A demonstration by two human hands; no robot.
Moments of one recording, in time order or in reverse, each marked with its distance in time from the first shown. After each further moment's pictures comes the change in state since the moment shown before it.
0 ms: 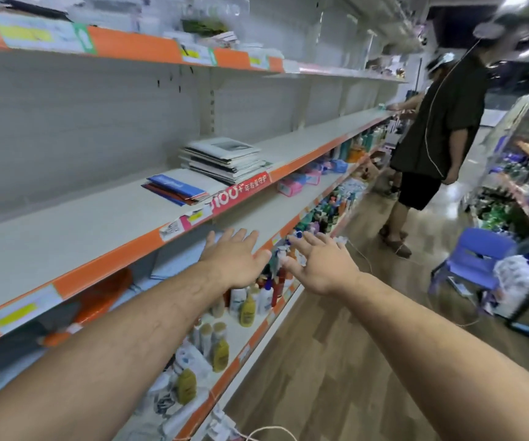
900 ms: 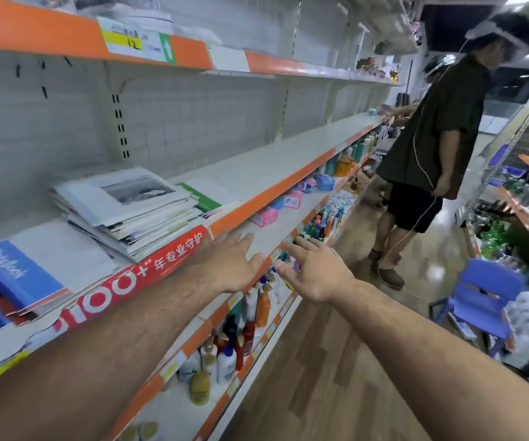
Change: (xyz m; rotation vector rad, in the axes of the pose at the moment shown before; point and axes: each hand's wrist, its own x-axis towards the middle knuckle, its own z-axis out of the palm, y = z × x) left_hand 0.392 0.073 -0.017 0.012 0.026 0.049; right_hand 0.328 0.212 -0.012 0.065 -0.001 -0.007
